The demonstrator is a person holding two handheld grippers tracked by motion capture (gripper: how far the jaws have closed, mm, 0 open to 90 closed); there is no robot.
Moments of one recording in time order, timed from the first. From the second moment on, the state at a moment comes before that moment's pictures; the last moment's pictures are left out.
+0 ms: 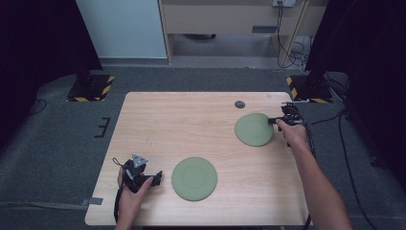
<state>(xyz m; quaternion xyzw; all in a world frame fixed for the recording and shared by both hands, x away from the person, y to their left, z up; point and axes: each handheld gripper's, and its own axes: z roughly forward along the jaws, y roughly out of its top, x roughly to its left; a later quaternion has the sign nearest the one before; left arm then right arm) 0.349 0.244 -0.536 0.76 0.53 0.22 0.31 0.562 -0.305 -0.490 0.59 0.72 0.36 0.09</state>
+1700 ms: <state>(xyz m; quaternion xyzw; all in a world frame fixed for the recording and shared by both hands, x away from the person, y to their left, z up) 0.349 0.240 -0.536 0.76 0.53 0.22 0.31 0.545 -0.342 -0.499 0.62 0.69 0.36 0.09</state>
